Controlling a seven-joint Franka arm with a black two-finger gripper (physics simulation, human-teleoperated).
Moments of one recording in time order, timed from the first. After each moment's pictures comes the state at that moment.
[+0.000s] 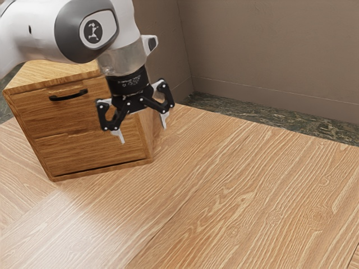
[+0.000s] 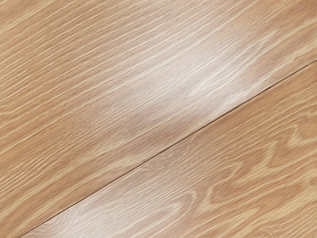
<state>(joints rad) 1.75 -0.23 -1.58 -1.39 -0.21 1.42 -0.91</state>
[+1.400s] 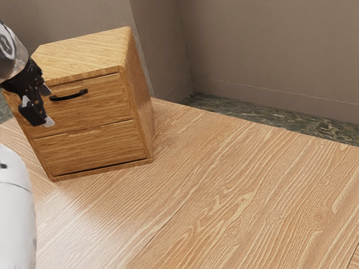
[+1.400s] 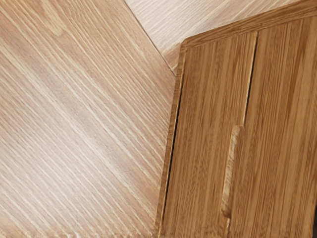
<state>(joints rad) 1.91 -0.90 -0.85 -1.79 -0.83 1.61 -1.45</state>
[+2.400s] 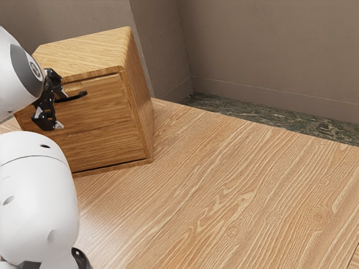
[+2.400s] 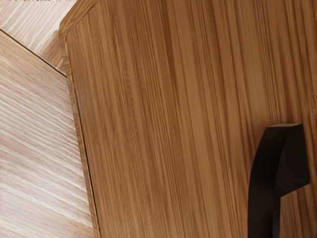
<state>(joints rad) 2.15 -0.94 -1.07 -1.83 -1.06 1.83 -1.04</state>
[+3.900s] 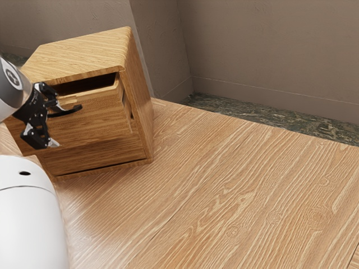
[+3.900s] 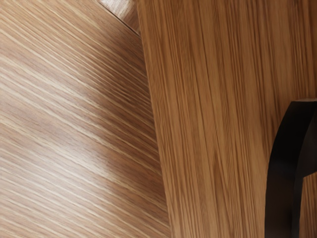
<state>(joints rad) 1.96 -1.00 -0.87 -2.00 -1.04 1.67 -1.02</state>
